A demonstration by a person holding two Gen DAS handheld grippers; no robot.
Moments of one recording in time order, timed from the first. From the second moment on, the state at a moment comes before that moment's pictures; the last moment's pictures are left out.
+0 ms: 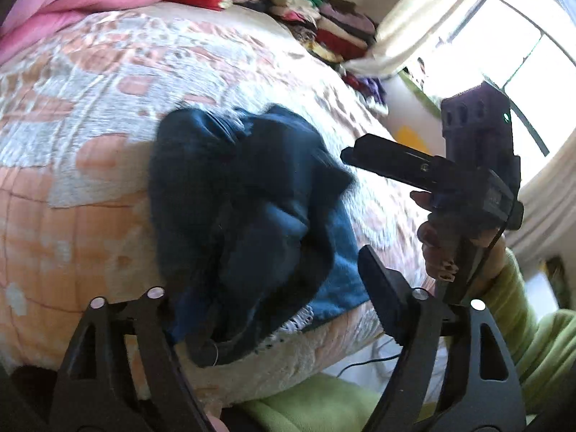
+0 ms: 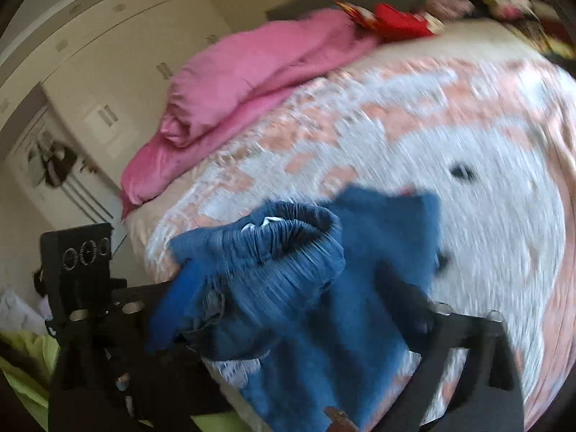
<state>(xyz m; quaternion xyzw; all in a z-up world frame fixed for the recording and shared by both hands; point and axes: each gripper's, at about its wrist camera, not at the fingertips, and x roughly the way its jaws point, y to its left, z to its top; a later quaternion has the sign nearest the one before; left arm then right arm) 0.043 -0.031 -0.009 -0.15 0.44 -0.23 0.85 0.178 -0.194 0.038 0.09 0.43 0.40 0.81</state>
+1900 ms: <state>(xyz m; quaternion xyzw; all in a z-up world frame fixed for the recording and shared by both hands) 0.104 -0.025 0.000 -0.06 0.46 -0.14 0.87 0.040 -0.166 0.049 -0.17 0.33 0.40 0.84</state>
